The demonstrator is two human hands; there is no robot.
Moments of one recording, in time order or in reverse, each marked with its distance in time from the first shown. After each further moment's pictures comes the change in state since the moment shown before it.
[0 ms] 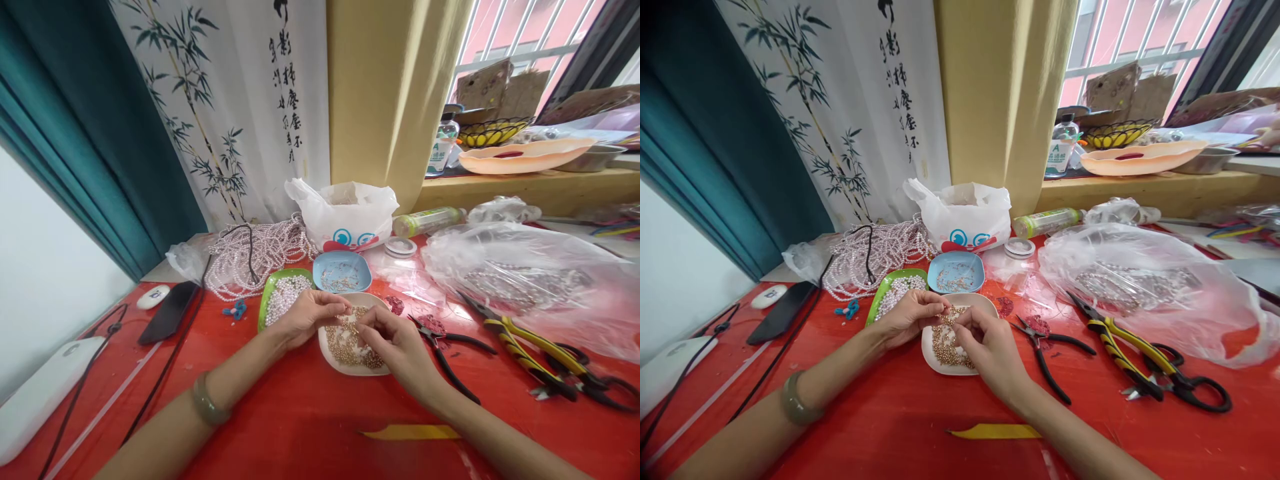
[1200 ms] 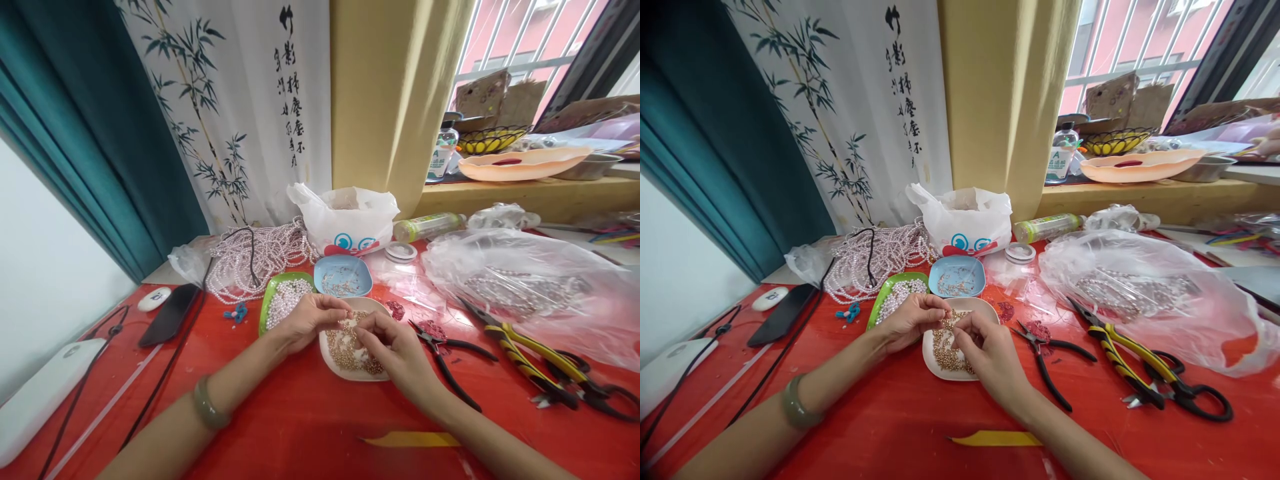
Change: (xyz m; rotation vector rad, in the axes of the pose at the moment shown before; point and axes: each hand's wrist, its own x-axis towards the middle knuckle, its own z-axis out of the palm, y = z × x) left_hand 0.000 0.000 -0.001 0.006 -0.030 0.023; right_hand 0.000 0.003 0.002 -0.041 -0.005 -0.037
